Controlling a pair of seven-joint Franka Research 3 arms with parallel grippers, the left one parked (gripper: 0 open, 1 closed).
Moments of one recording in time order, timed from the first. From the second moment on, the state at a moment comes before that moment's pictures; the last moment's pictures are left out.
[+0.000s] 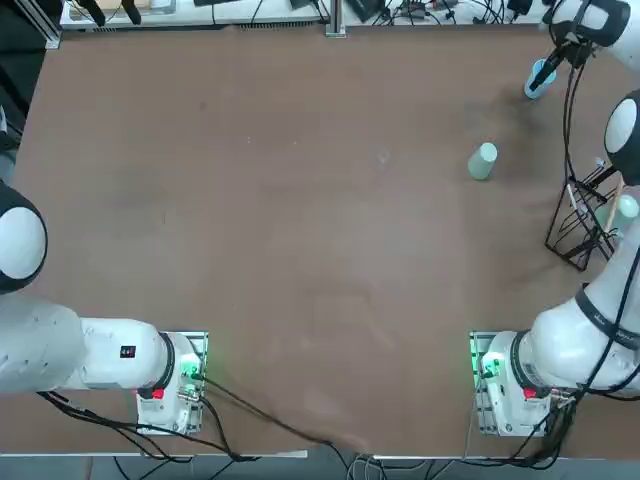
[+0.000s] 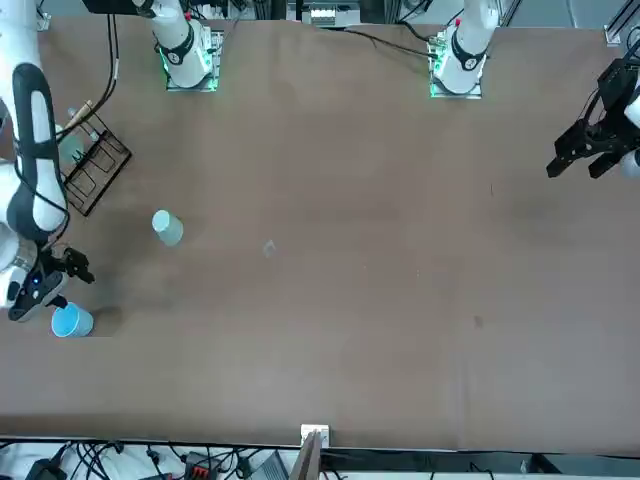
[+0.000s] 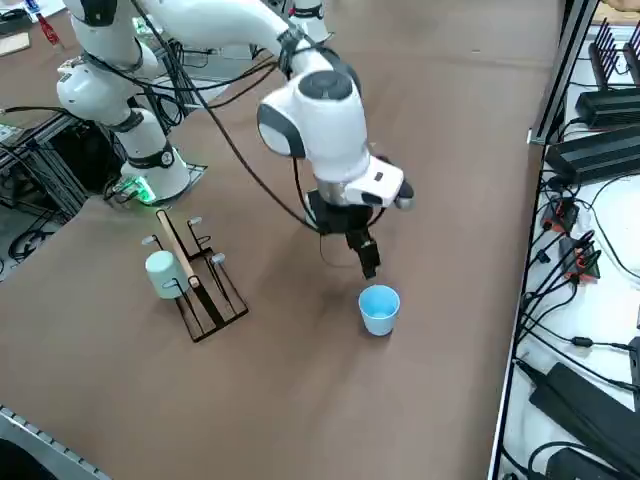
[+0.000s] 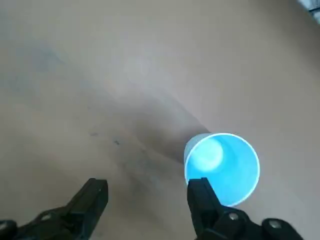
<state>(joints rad) -0.12 0.60 -0.16 -1.60 0.15 2.29 -1.11</state>
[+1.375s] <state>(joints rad) -0.13 0.75 -0.17 -1.50 0.15 2.37 -1.20</state>
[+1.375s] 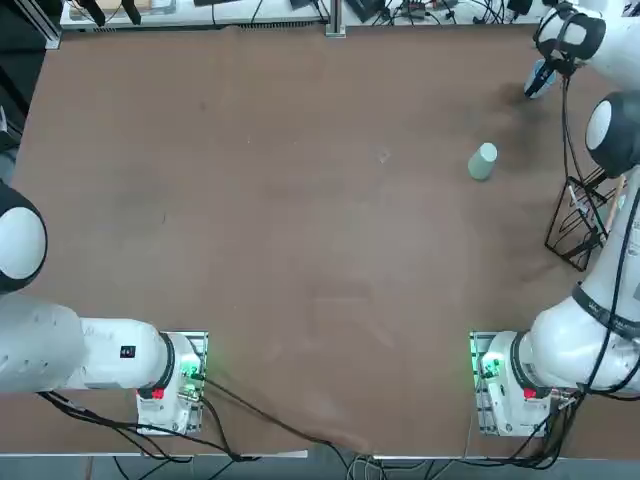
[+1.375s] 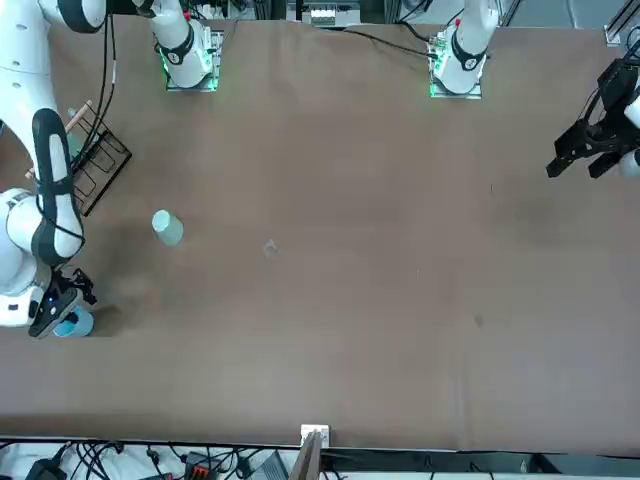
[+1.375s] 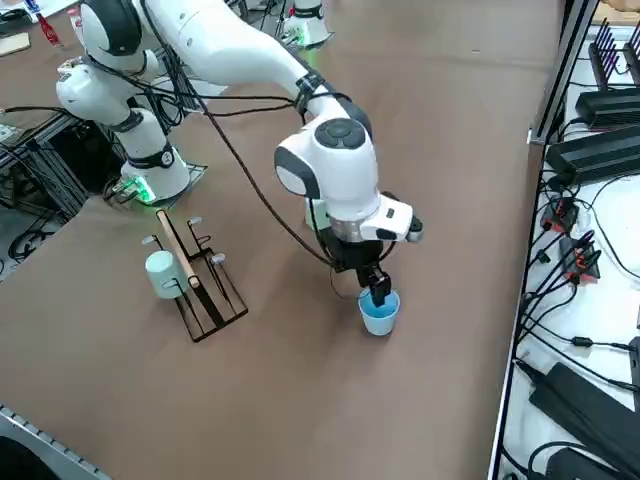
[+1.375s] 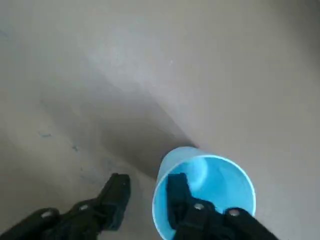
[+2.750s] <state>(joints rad) -0.13 0.48 -0.08 -1.54 0.14 2.06 -0.92</state>
